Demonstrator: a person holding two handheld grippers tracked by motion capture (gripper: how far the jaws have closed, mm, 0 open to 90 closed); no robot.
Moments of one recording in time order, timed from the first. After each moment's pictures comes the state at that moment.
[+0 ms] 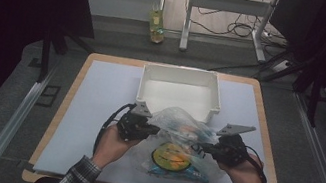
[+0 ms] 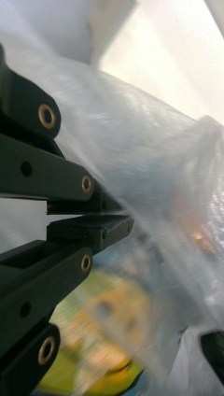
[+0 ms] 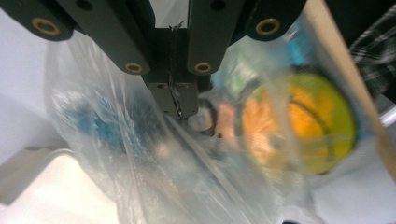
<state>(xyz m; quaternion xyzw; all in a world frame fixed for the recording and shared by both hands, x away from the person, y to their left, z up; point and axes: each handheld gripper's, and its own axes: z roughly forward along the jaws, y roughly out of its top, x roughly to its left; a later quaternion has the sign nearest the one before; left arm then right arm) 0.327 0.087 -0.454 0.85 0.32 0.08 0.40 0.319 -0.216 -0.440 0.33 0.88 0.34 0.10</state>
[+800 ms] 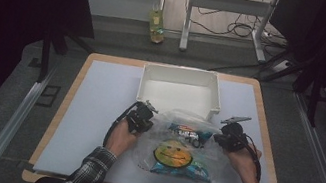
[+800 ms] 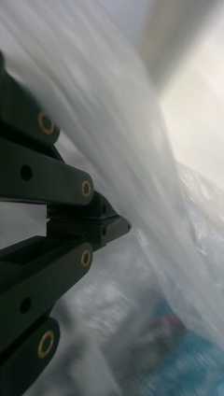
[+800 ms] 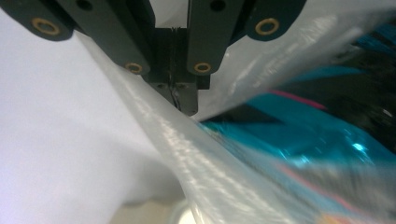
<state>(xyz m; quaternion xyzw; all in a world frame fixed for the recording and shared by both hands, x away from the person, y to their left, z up) 0.382 0.086 -0.519 0.87 0.41 0.13 0.24 0.389 -0.244 -0.502 0.43 0.85 0.27 0.14</state>
